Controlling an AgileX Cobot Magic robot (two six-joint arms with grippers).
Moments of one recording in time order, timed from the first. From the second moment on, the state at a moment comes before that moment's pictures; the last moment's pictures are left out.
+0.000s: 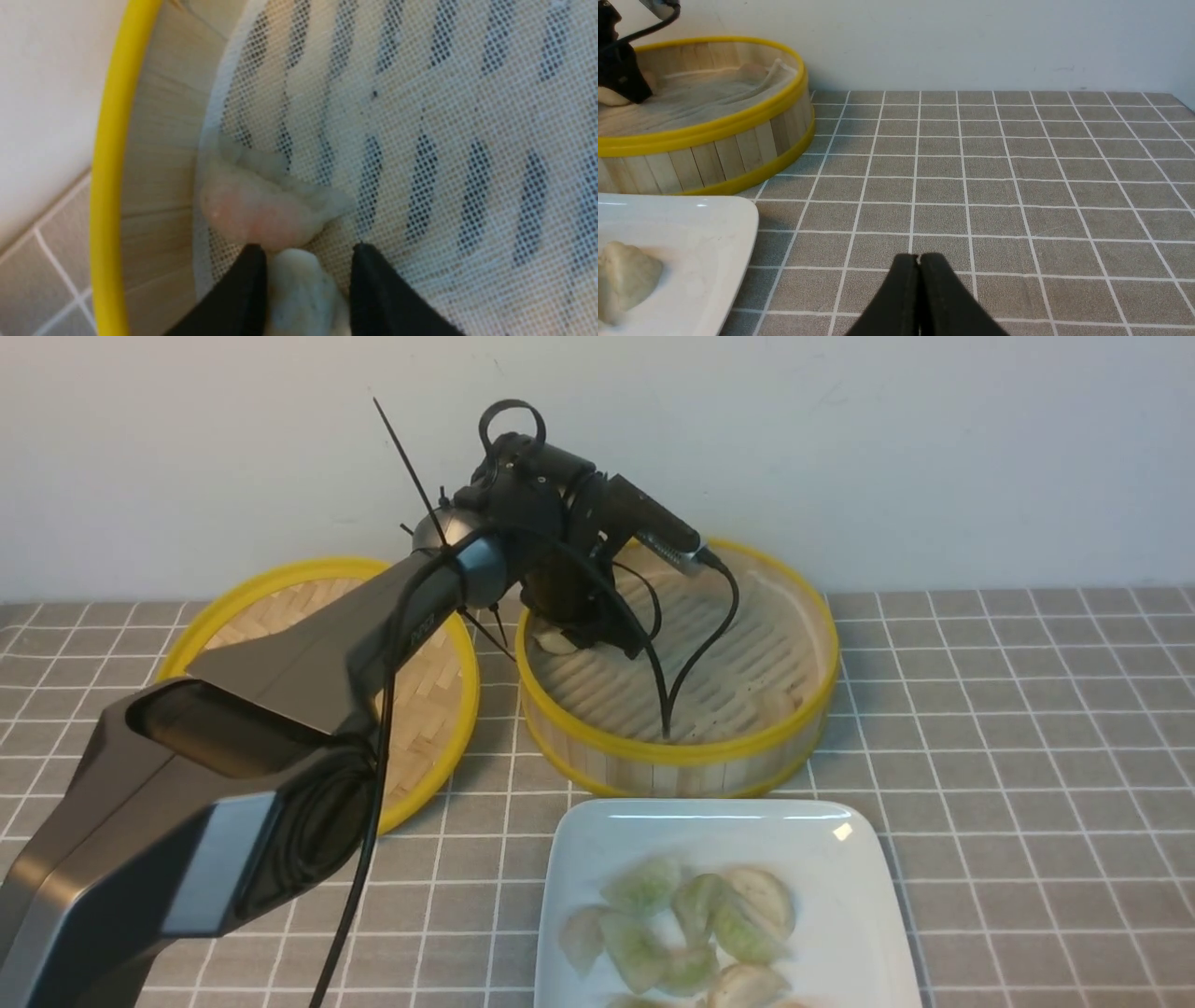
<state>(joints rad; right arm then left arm) 0.02 -0.01 0.02 -0.02 0.39 0.09 -0.46 2.55 -2.37 0.13 1.00 0.21</state>
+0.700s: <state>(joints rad) 0.02 -0.01 0.02 -0.02 0.39 0.10 -0.48 2.27 -2.35 -0.30 1.24 0.27</state>
